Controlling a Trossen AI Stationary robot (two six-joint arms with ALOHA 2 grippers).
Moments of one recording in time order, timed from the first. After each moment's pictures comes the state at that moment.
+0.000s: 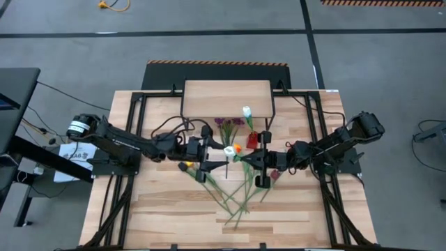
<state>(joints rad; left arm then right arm) -0.16 1.46 0.82 0.91 -0.03 0.08 0.29 1.53 0.54 1.46 0.13 -0.43</state>
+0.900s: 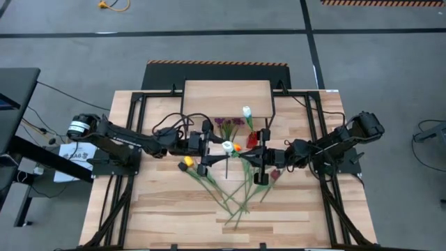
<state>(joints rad) -0.10 1.46 0.82 0.91 0.02 0.08 0.26 1.53 0.54 1.44 0.13 -0.42</state>
